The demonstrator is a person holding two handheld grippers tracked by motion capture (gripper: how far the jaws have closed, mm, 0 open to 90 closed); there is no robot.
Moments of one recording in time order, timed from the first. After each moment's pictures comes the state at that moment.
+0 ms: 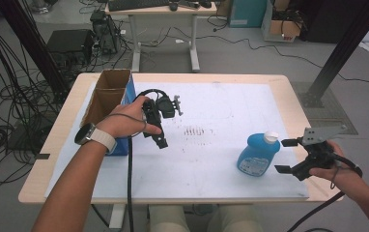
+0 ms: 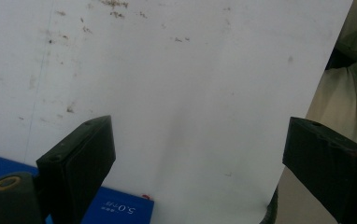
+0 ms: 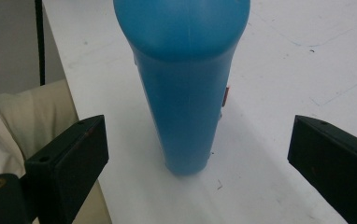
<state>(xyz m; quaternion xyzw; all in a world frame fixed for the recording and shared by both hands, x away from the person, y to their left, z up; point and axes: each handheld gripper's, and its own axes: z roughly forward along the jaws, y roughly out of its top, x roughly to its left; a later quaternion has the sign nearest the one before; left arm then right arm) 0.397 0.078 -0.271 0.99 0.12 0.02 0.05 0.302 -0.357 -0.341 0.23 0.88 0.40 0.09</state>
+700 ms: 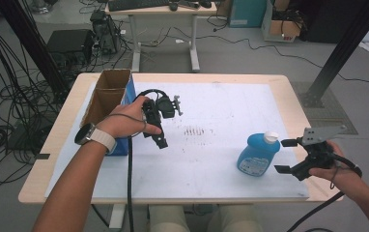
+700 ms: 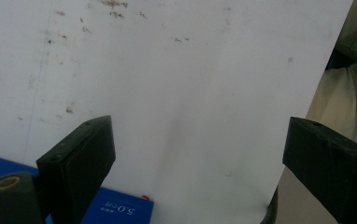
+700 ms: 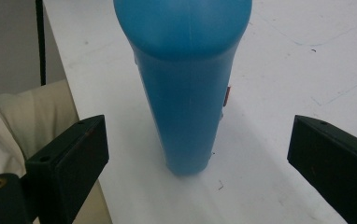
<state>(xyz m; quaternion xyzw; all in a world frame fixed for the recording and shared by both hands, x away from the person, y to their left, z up) 0.397 0.078 -0.273 0.99 0.12 0.01 0.05 0.303 -0.357 -0.342 0.23 0.88 0.40 0.09</state>
